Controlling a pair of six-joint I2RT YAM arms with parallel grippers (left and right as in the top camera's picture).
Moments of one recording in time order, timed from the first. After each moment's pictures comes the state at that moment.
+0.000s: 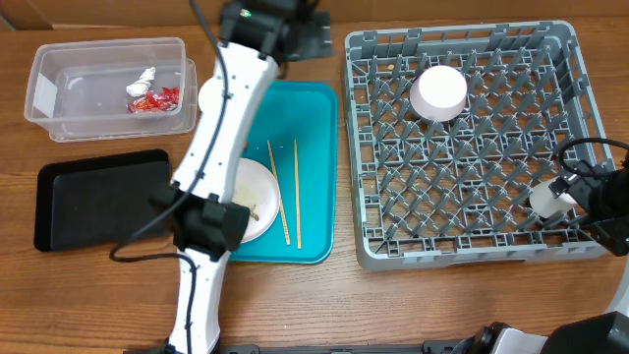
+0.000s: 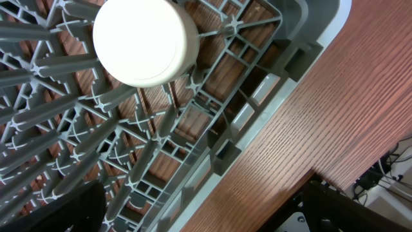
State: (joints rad) left arm -0.35 2.32 2.64 -1.31 -0.17 -0.47; right arm -0.53 1.46 1.38 -1.40 0.06 0.41
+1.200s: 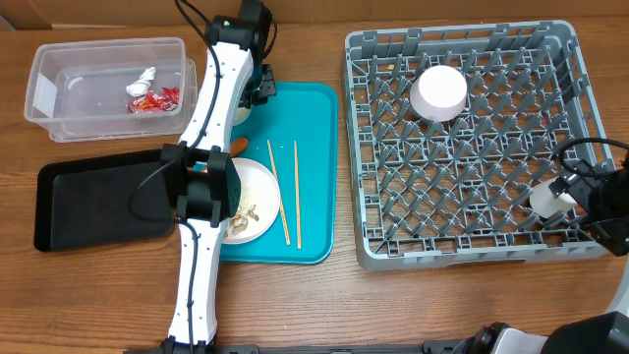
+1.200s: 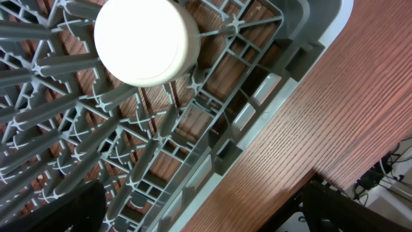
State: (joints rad) left arm -0.19 2.64 2.62 -1.43 -0.13 -0.43; right arm -0.53 1.46 1.38 -1.40 0.06 0.41
